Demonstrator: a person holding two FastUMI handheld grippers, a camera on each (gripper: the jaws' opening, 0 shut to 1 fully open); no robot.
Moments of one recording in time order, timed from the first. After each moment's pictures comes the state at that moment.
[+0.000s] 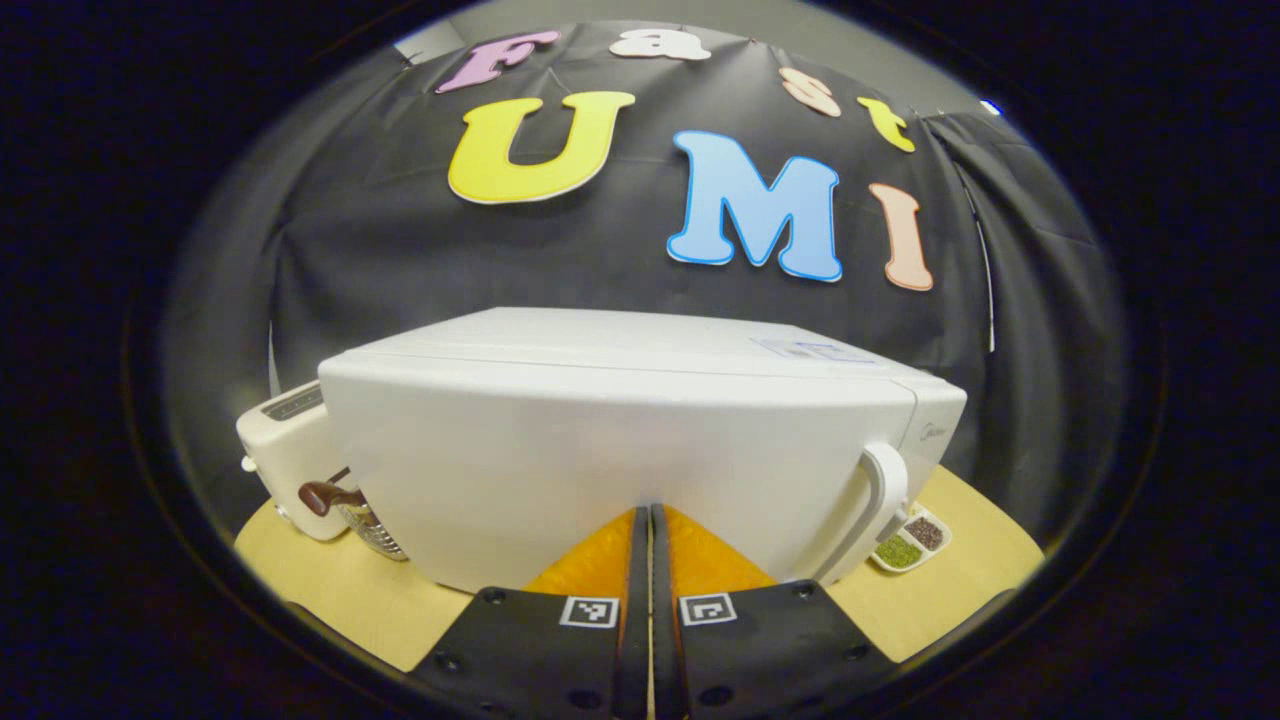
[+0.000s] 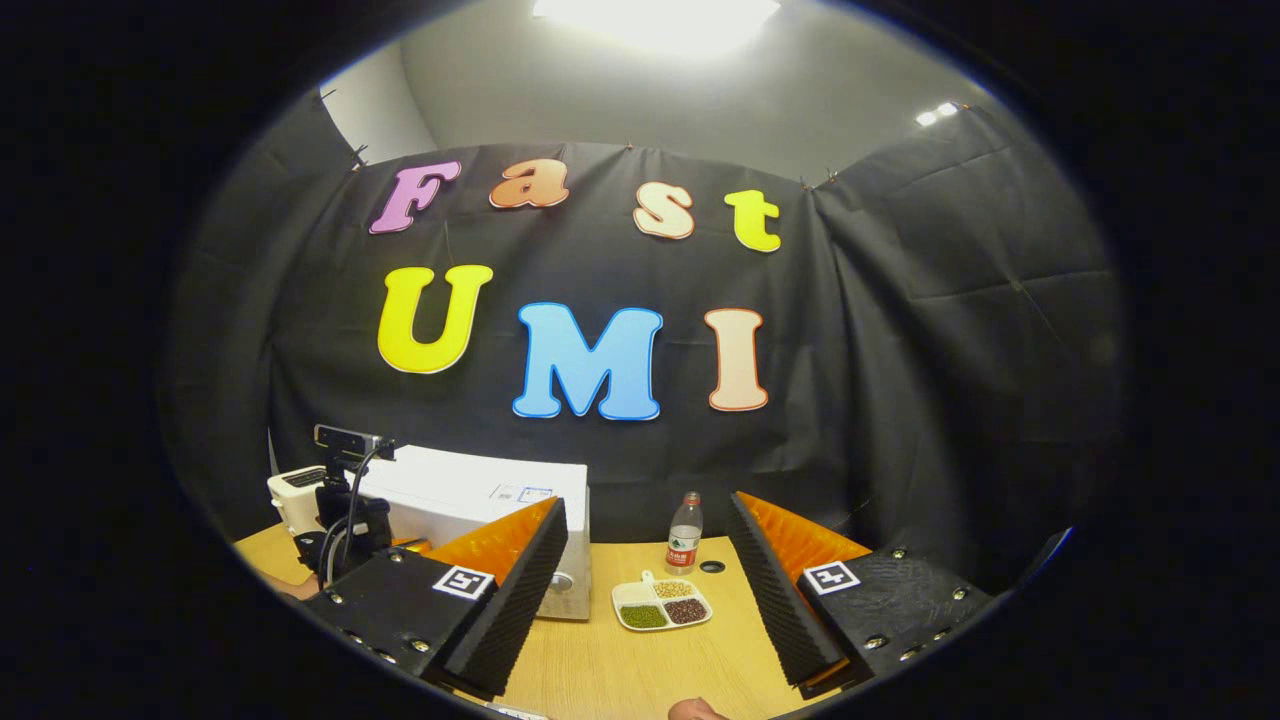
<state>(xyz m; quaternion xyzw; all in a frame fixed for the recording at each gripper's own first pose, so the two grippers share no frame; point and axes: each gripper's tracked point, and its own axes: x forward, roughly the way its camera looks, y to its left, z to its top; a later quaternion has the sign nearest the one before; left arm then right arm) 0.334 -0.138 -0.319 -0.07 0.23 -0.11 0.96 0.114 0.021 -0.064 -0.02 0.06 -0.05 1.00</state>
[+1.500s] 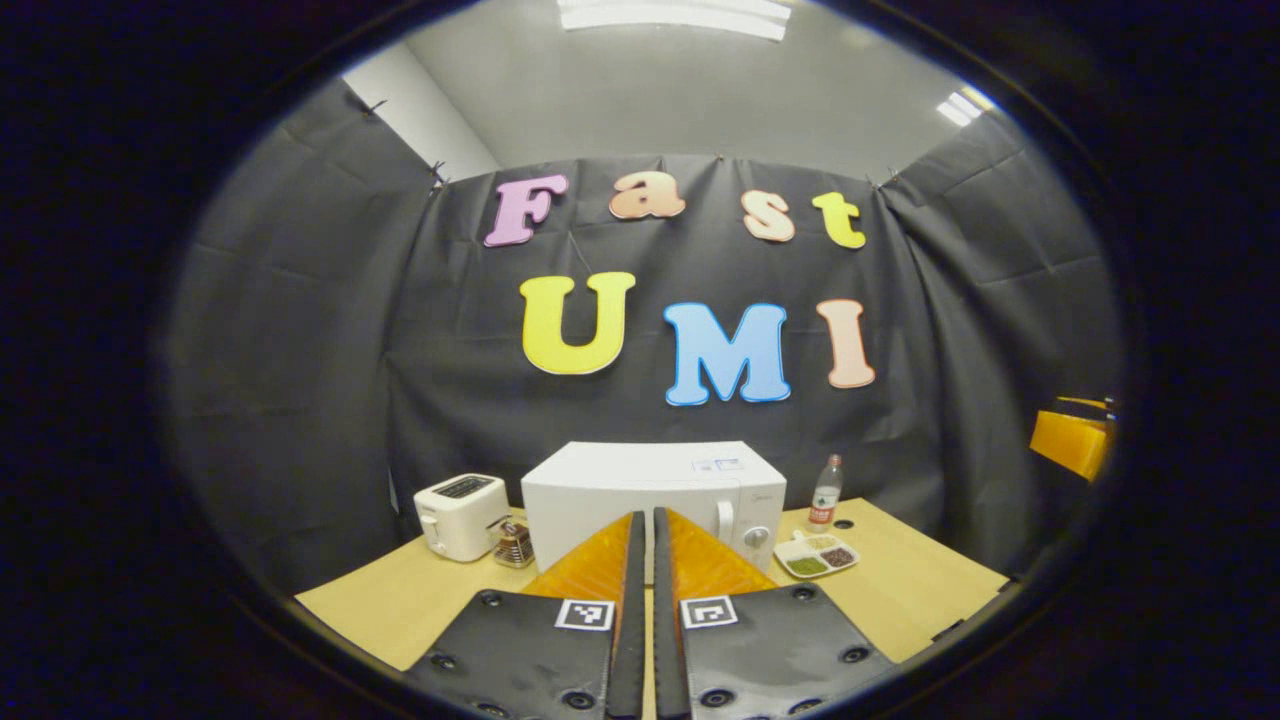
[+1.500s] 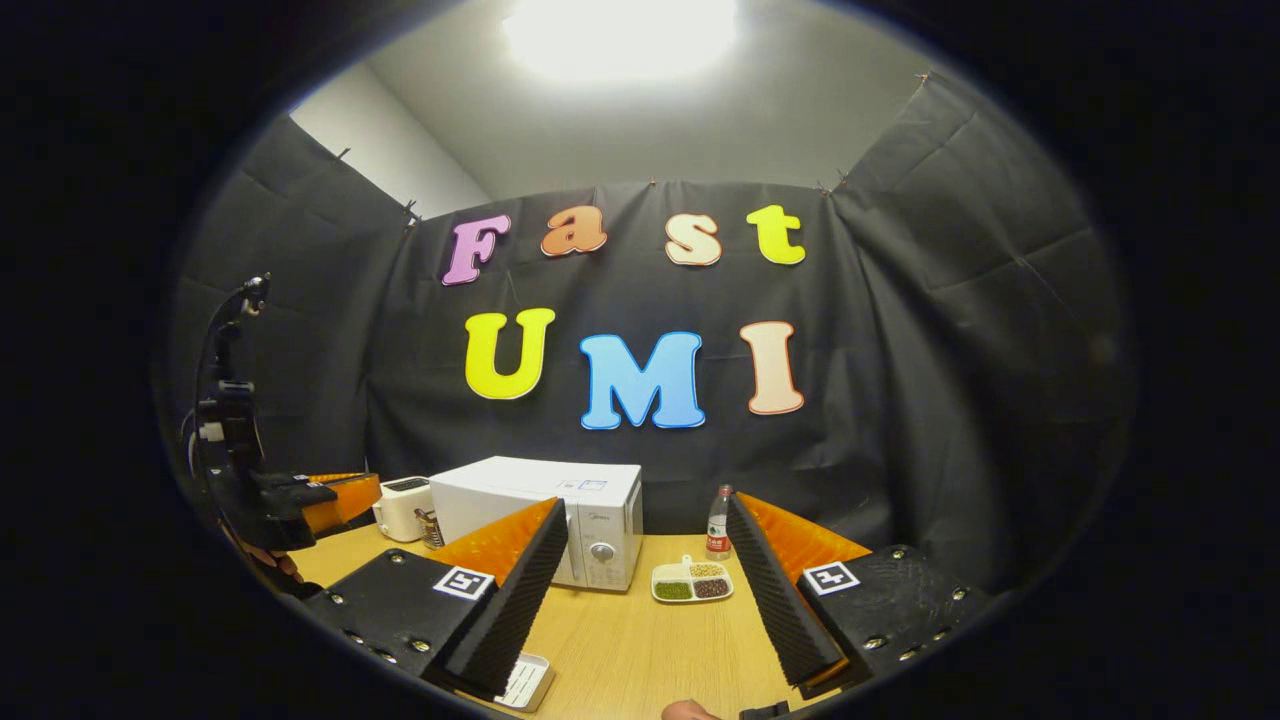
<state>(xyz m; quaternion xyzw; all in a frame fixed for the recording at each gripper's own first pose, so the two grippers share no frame) 0.038 -0.106 -0.071 -0.03 0.08 -0.05 1.00 -0.014 -0.027 -0.049 0.03 0.03 0.07 1.00</state>
